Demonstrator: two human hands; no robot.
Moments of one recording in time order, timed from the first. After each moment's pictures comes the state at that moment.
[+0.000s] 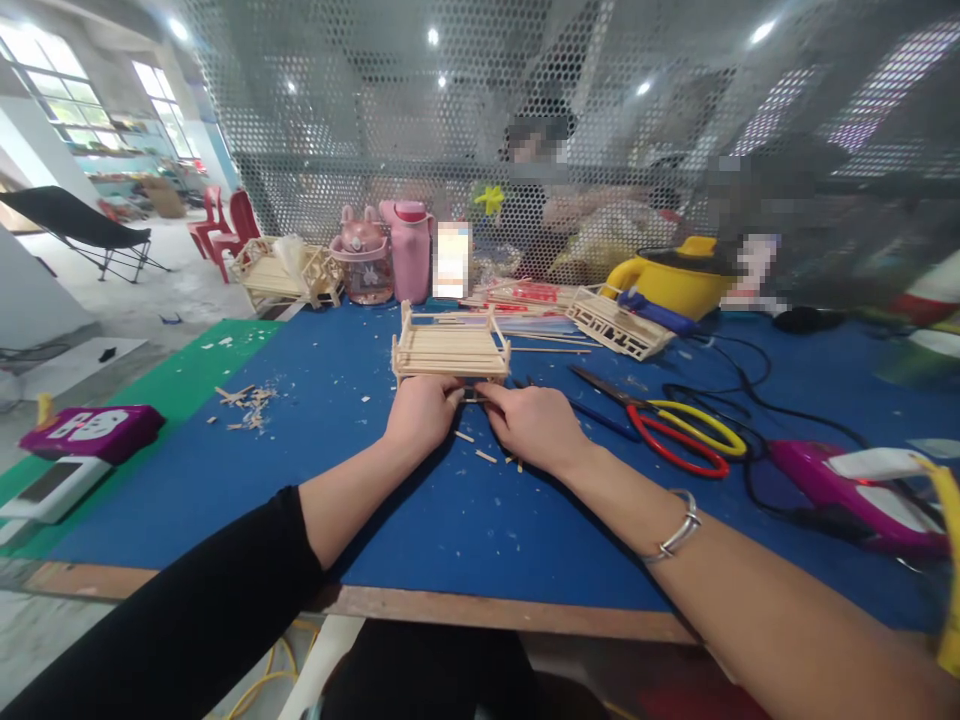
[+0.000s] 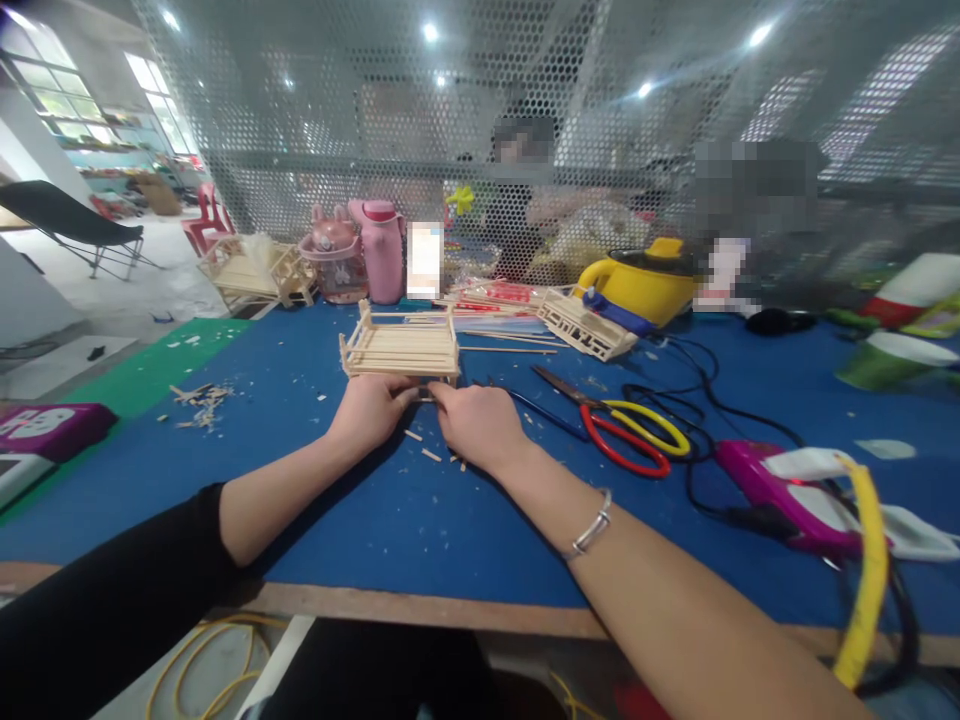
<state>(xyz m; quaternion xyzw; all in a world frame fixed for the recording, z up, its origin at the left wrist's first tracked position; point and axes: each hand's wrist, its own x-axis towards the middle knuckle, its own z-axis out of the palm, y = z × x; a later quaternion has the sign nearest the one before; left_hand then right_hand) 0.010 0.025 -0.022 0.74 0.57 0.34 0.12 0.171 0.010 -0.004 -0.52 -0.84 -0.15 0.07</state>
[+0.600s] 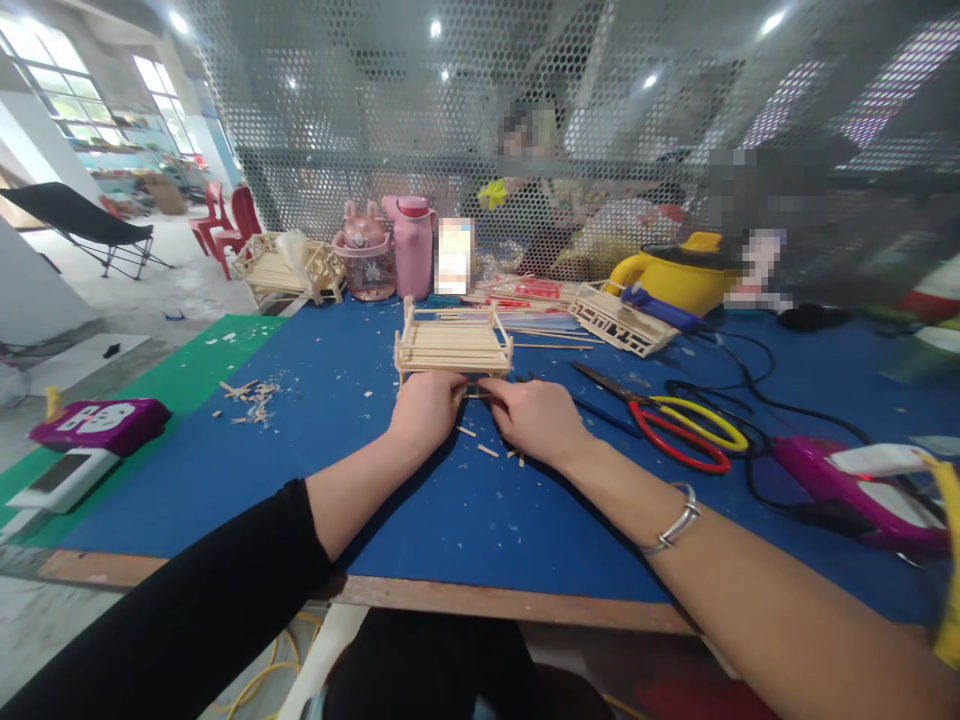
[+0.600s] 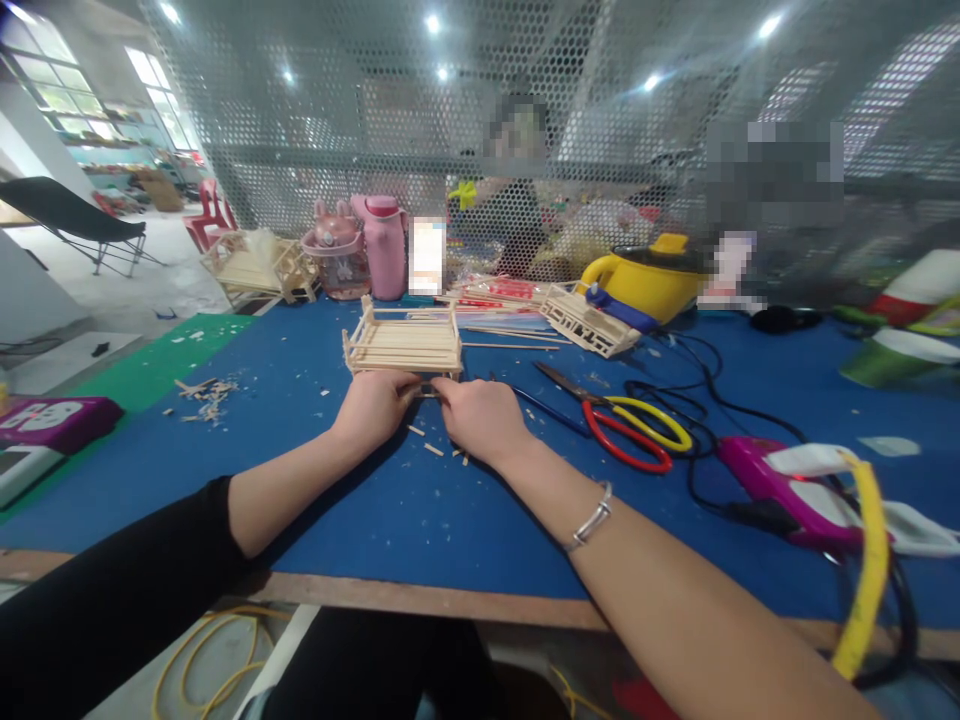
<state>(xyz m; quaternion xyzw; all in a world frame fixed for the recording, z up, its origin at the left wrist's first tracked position) 0.012 0.022 -0.020 0.76 0.57 0.29 0.07 0.171 0.010 -0.003 -0.52 -0.84 -0.13 0.08</state>
